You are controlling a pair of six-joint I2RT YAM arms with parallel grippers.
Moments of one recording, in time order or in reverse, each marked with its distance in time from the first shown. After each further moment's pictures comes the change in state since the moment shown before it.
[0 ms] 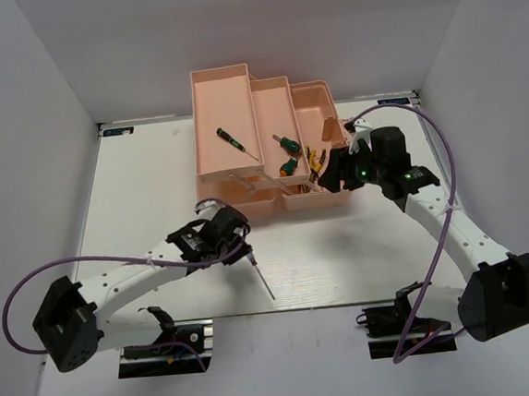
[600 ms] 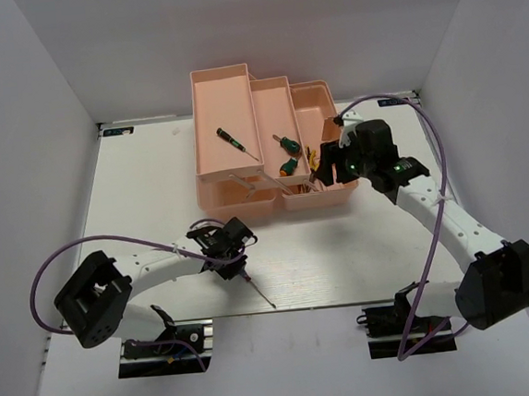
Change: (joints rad) left arm 0.011 0.166 -0.059 -0.024 0.000 -0.248; right arm 0.096 0.086 0.119 -0.044 0.203 -0.062
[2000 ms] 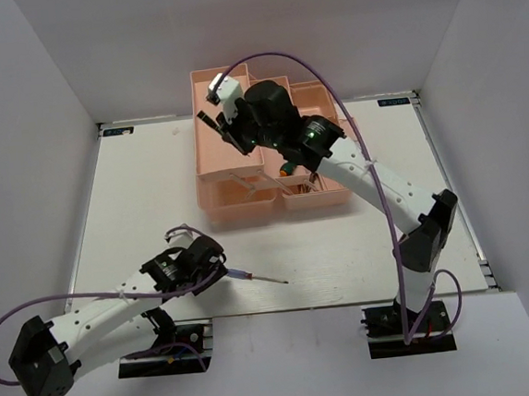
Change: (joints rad) left arm 0.008 -0.515 -0.191 -0.121 -0.090 0.253; right arm 0.502 0.502 0.927 -0.199 0.121 -0.303
